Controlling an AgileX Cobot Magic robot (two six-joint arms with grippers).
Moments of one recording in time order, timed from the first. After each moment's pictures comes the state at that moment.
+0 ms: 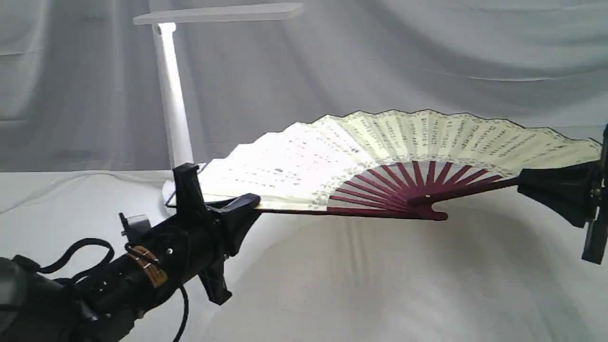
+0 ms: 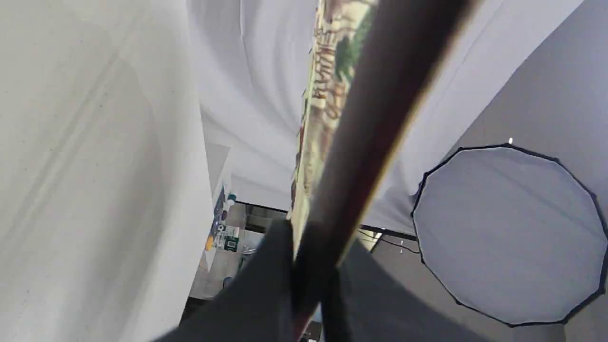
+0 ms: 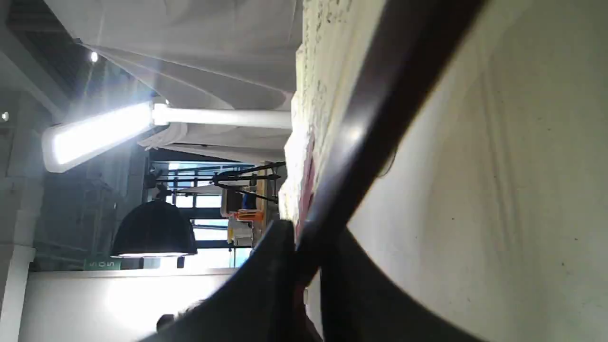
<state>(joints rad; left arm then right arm) -0.38 2.00 -0.77 0.27 -1.06 -1.95 -0.60 1.98 -1.03 1.64 1.31 -0.94</state>
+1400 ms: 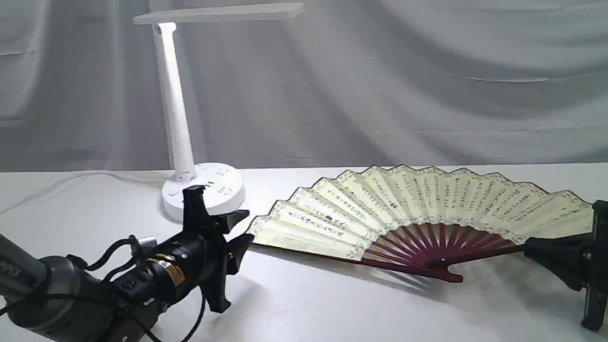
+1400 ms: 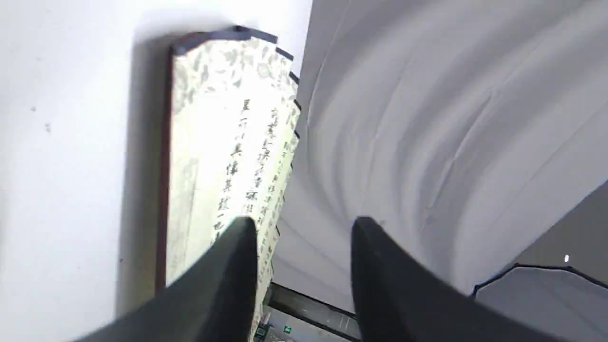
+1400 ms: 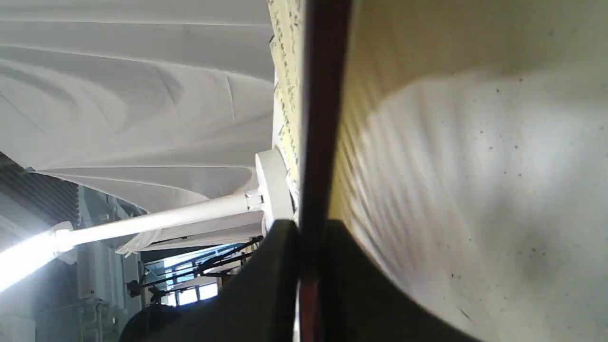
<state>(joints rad) -0.36 2.21 -0.93 0.18 -0.94 -1.97 -0.65 2.27 -1.02 1.74 1.22 -1.04</state>
